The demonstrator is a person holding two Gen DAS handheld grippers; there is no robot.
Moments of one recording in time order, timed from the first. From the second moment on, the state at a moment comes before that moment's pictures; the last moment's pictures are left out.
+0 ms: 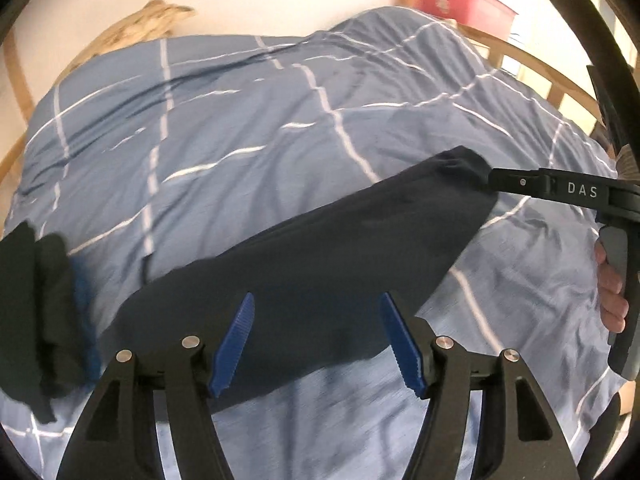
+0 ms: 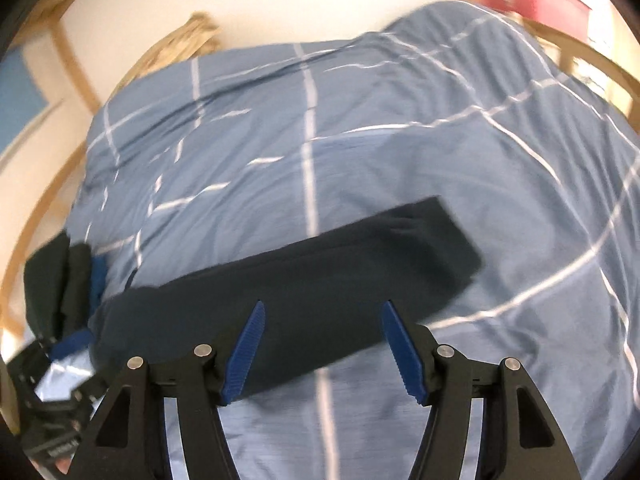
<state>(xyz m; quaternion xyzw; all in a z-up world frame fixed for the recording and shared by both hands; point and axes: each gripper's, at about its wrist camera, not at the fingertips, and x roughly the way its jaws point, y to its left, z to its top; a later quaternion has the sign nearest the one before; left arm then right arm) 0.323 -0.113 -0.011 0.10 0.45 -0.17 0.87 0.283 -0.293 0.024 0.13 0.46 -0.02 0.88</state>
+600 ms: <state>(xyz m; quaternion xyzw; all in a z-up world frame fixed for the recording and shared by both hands) 0.339 -0.200 -0.048 0.19 0.48 -0.20 0.83 0.268 -0.402 -0.039 0.29 0.46 -0.08 0.84</state>
